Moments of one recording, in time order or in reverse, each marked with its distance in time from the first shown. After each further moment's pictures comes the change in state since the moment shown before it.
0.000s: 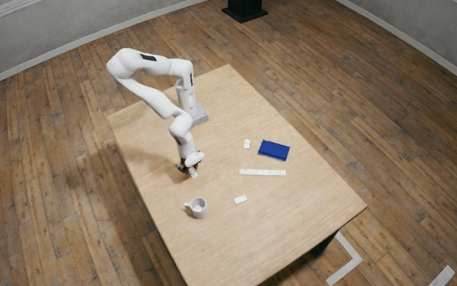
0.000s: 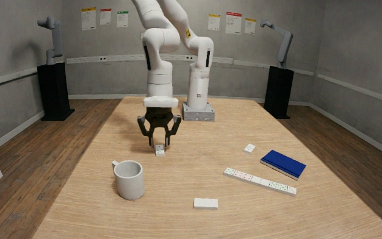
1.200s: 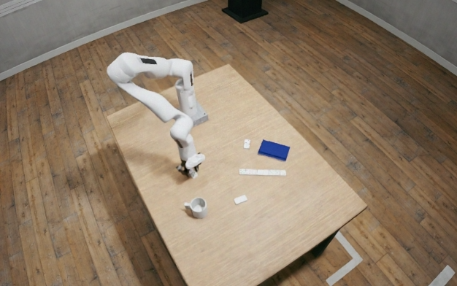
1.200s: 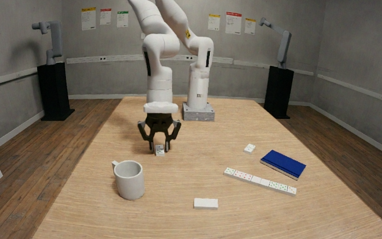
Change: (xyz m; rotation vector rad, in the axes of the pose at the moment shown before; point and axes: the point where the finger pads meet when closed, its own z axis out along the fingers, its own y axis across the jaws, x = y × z) arm 0.000 -0.001 0.016 0.001 0.000 -0.002
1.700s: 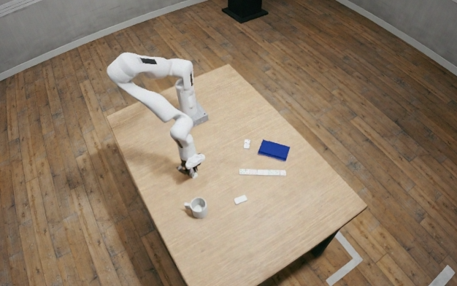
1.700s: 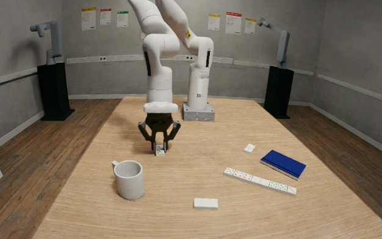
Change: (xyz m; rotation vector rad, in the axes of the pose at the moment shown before) arm 0.000 0.000 0.000 0.000 0.000 0.000
